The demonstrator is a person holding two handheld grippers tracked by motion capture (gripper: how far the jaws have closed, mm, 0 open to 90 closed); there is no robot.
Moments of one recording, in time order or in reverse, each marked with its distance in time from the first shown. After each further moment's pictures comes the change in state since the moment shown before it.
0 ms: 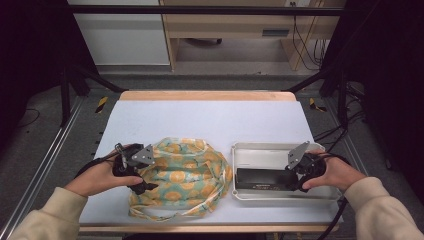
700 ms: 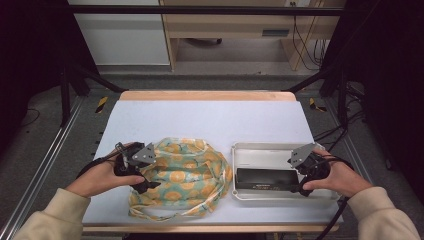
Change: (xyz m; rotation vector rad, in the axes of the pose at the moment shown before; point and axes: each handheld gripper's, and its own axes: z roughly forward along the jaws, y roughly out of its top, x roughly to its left) left arm -0.002 0.007 -0.002 -0.035 0.022 0.014; right arm 0.015 0.004 -0.015 -0.090 -0.106 0.068
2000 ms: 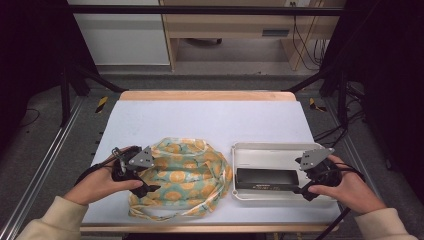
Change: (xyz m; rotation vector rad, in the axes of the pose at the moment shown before) left arm -0.011 -0.007 -0.004 -0.037 0.026 -0.040; right arm 0.028 -0.001 -0.030 -0.096 -0.149 0.092
